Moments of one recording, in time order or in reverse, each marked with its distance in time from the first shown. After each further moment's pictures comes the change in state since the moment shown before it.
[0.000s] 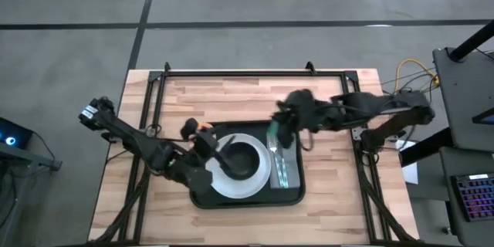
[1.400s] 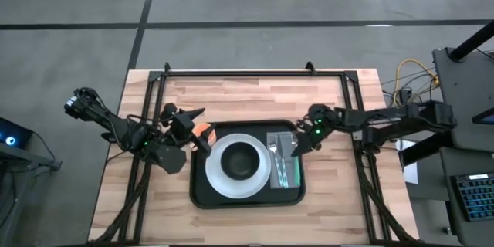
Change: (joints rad) left arm 0.001 -0.284 -0.149 -0.125 0.045 -0.078; right arm -0.404 -0.333 -1.246 0.939 -1.174 0.603
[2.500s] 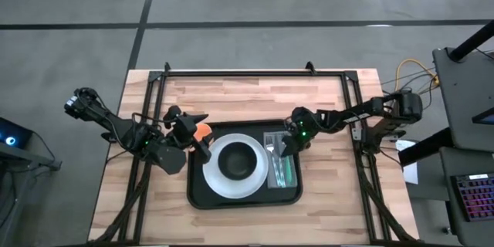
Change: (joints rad) left arm -0.004 0.000 0.000 0.000 0.114 0.000; right arm -0.024 0.421 0.061 0.183 0.007 -0.165
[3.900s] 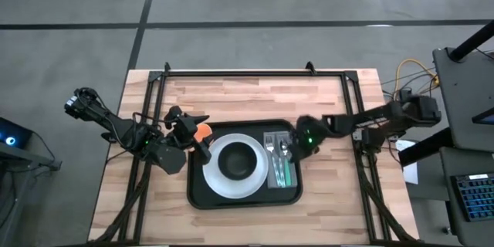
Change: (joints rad) left arm 0.000 0.000 0.000 0.009 0.023 0.000; right arm 0.102 -0.188 0.001 -0.204 0.087 0.075
